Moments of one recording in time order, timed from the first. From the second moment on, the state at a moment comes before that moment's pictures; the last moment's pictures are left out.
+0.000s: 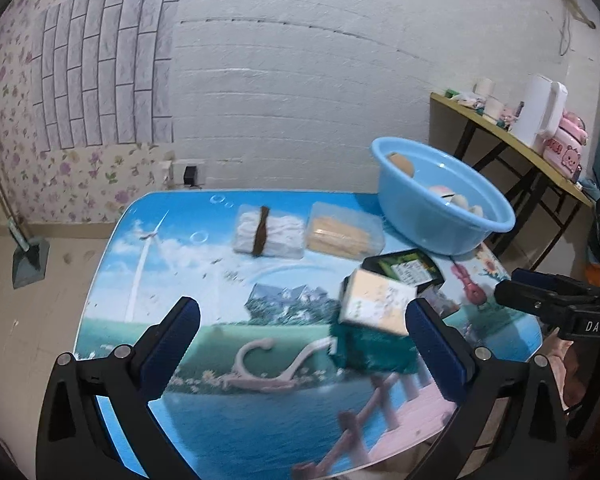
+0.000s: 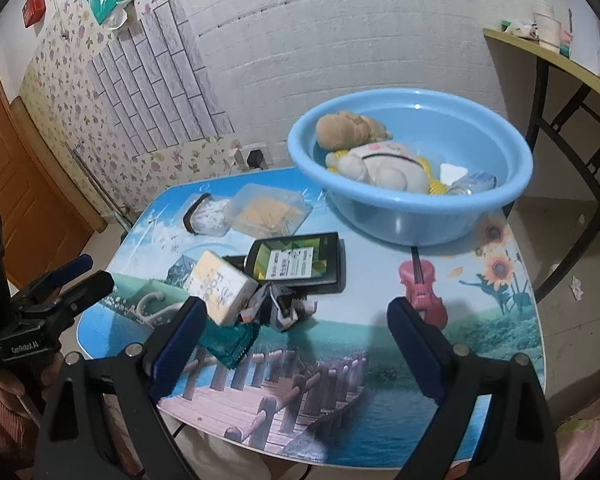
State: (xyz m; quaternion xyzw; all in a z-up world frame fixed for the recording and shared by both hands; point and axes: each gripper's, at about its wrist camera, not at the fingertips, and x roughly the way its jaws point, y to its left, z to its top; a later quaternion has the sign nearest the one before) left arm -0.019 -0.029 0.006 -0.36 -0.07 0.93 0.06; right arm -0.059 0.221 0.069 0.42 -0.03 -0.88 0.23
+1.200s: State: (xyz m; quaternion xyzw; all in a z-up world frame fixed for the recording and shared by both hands) left arm -0.022 -0.030 -0.065 -0.42 0.00 0.91 0.06; right arm -0.088 0.169 0.012 0.47 0.02 -0.84 0.25
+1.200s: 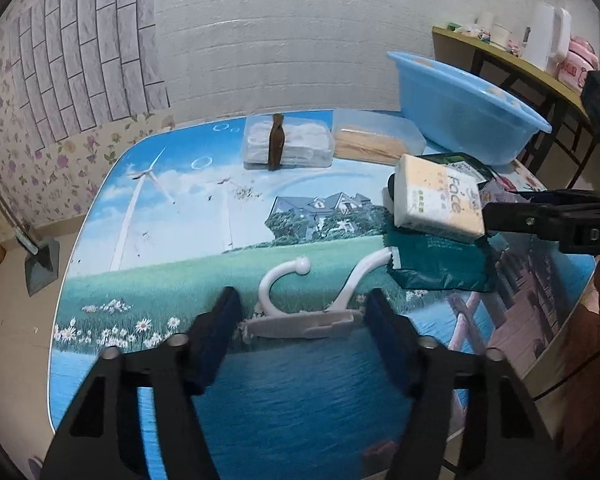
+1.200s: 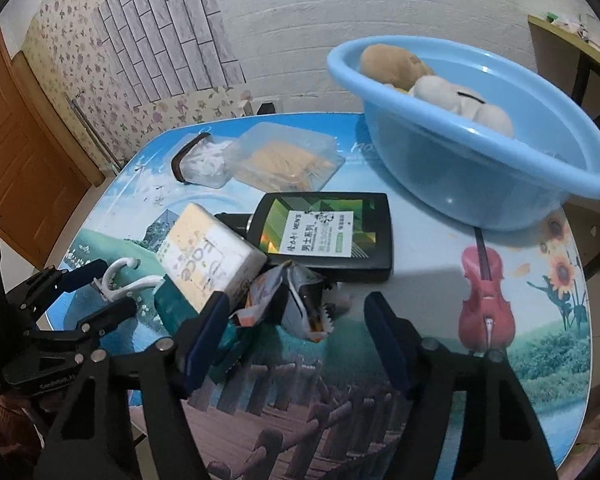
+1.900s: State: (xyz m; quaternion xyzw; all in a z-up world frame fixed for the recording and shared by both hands) left arm -0.015 -0.033 -0.025 -0.38 -0.02 0.92 0.07; right arm -0.072 0.204 0.047 0.44 -0.01 -0.86 0.28
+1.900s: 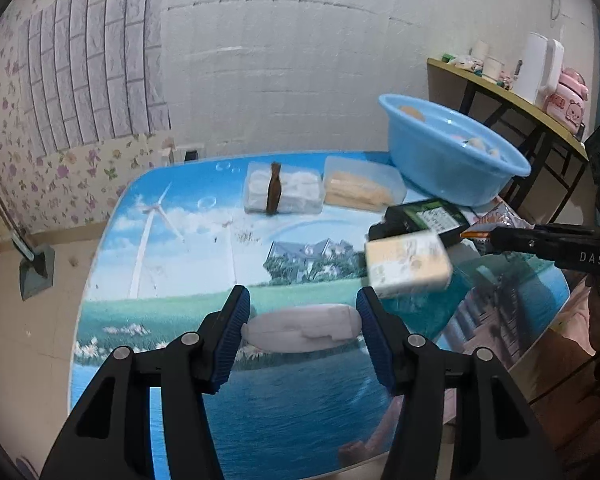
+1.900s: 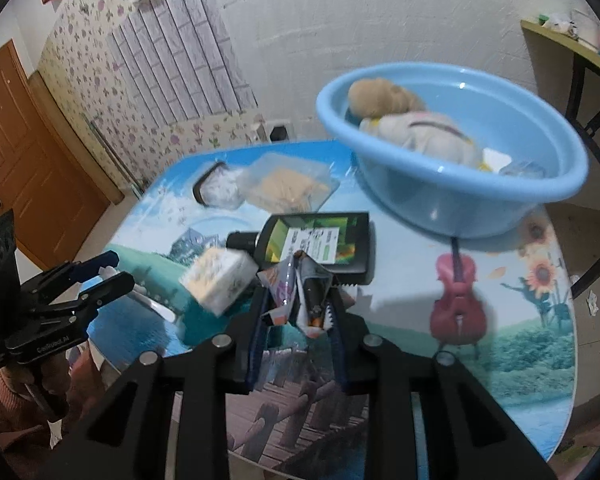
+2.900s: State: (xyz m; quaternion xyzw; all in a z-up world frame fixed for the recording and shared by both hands) left arm -0.083 0.060 0.070 -0.31 0.02 0.94 0.14; right arm -0.106 0.282 0.112 0.33 -0.08 -0.91 0.26
